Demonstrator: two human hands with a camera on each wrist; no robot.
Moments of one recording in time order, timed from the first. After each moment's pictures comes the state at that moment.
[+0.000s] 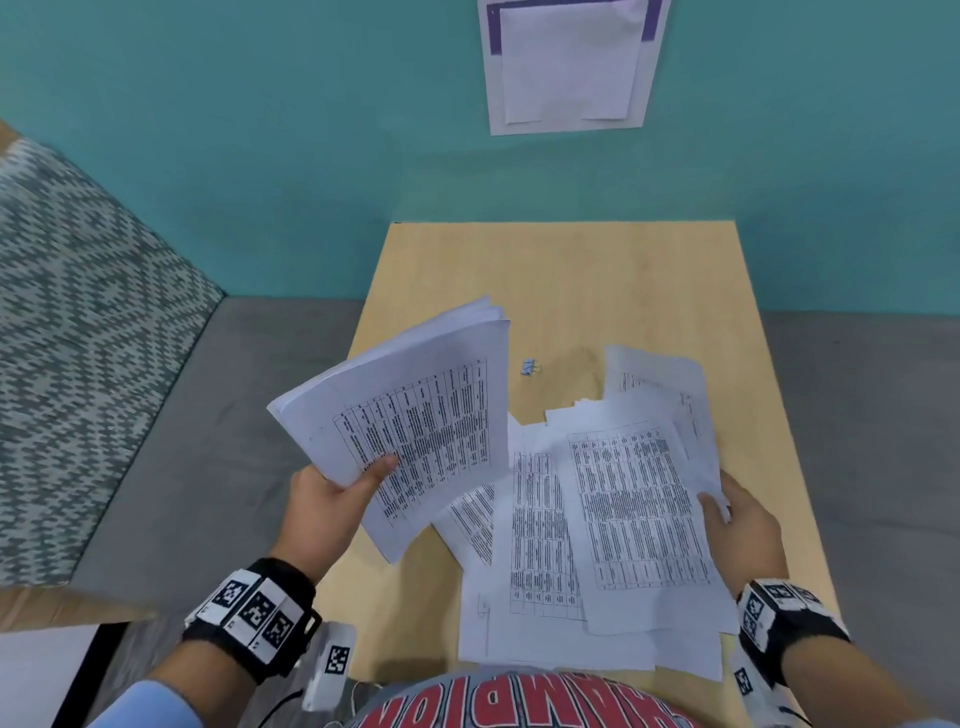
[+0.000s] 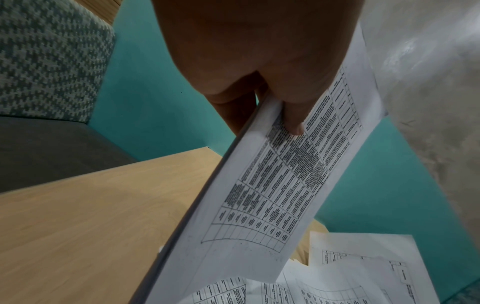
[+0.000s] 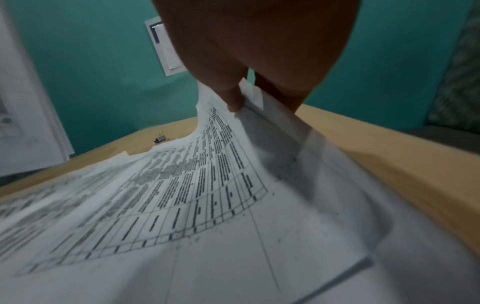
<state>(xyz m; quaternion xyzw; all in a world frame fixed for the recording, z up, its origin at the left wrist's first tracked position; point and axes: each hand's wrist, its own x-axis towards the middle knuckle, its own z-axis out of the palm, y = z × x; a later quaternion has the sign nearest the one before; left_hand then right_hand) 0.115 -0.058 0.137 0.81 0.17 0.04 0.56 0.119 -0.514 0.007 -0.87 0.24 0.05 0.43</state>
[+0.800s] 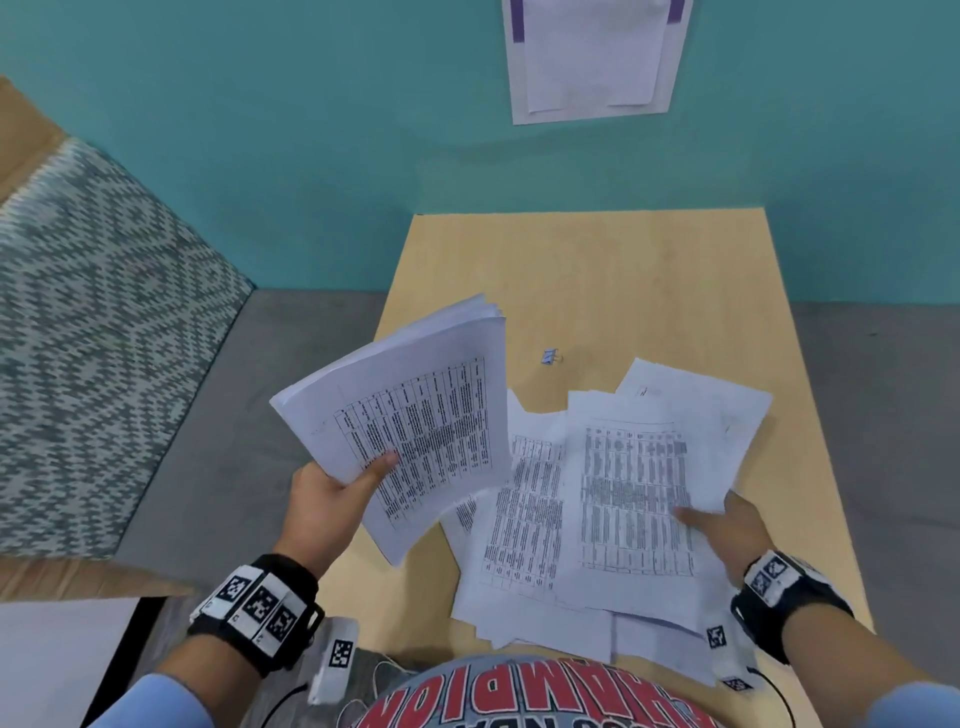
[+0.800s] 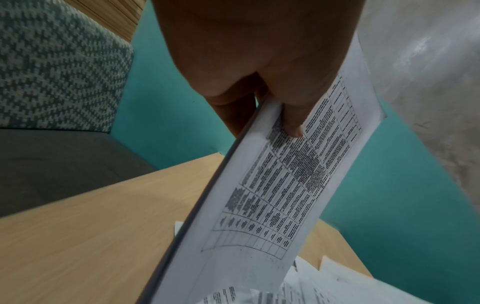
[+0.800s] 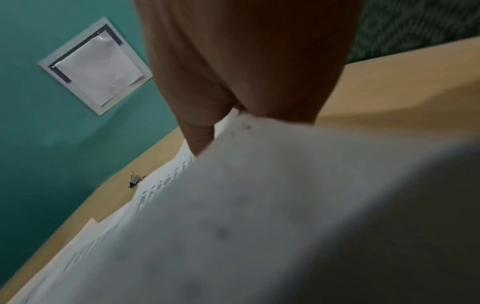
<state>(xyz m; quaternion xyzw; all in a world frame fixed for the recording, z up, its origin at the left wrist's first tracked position) 0.093 -0.042 0.145 0.82 0.21 0.03 0.54 0.127 -0.498 -0.030 -0.74 0.33 0.18 0.56</state>
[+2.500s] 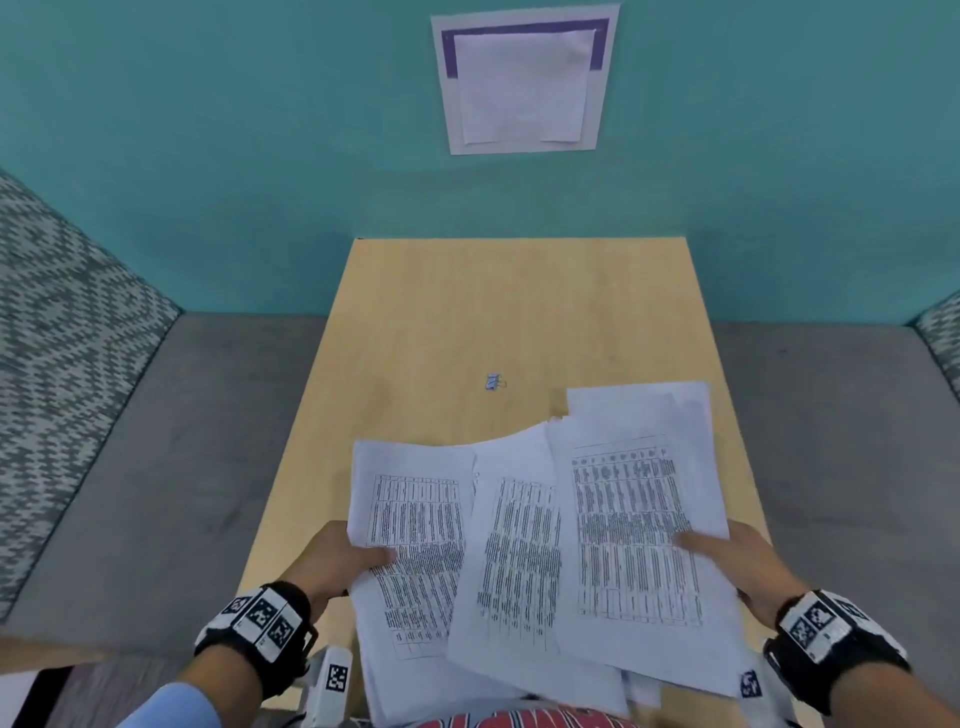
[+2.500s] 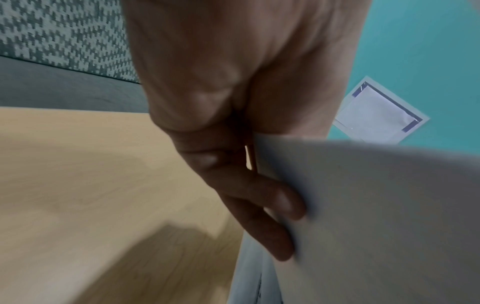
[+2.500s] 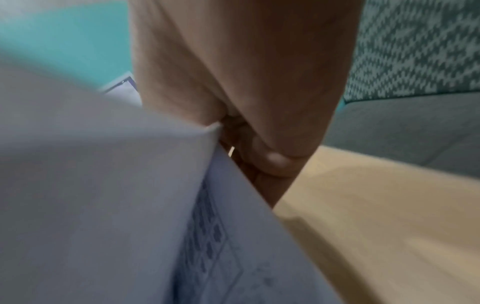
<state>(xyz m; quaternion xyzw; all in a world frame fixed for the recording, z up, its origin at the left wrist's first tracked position) 0.117 -0.065 0.059 0.76 0.29 -0.29 0.50 0.114 -0.558 0.045 -0.70 0.32 0.25 0.58</state>
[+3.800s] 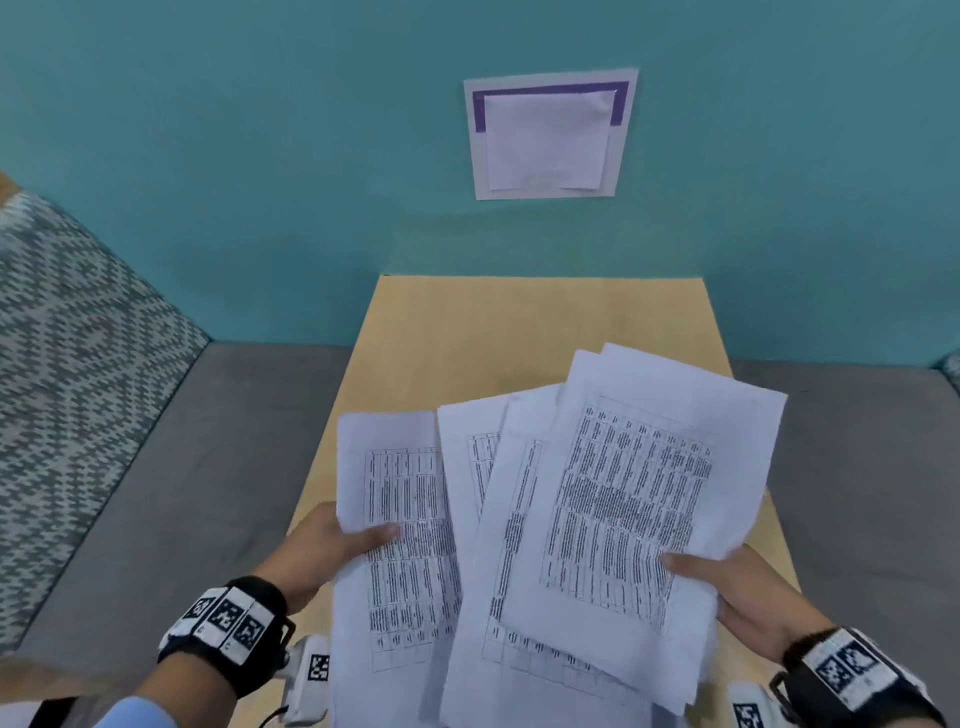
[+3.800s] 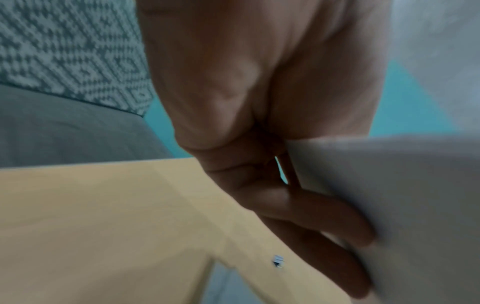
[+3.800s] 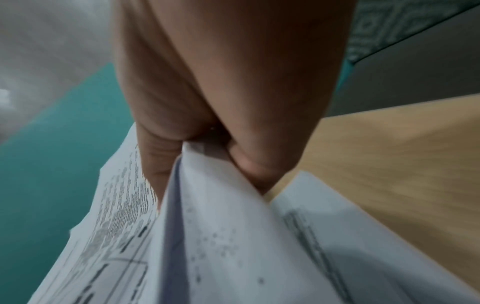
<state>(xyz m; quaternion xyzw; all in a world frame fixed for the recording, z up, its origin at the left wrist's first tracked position) 0.150 -0.042 0.132 0.75 0.17 -0.24 0.60 0.133 -0.513 0.096 -0.56 0.25 0.26 0.74</state>
